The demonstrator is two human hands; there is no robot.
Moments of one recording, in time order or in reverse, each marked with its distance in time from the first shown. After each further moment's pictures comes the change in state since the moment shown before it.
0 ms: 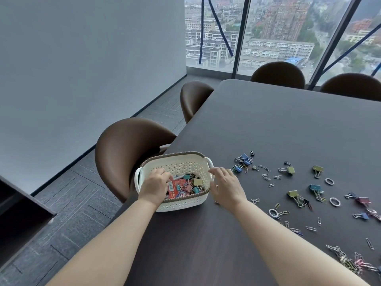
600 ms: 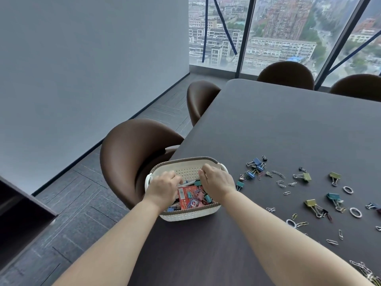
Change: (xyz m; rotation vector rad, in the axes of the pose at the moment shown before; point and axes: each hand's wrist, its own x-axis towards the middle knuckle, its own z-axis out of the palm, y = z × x) left_hand 0.019 -0.032 -0.005 0.115 -0.080 0.160; right_hand 0.062 -0.054 0.019 -0.072 -0.068 0.038
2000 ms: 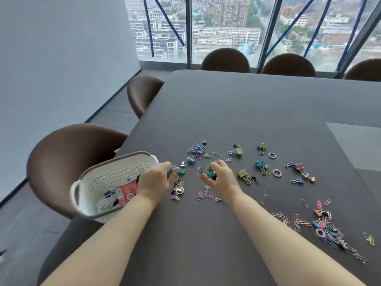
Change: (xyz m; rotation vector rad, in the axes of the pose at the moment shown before) left_hand 0.047 0.175 0.020 -0.122 0.133 0.069; right_hand -0.119 0.157 -0.066 0.471 0.160 0.275
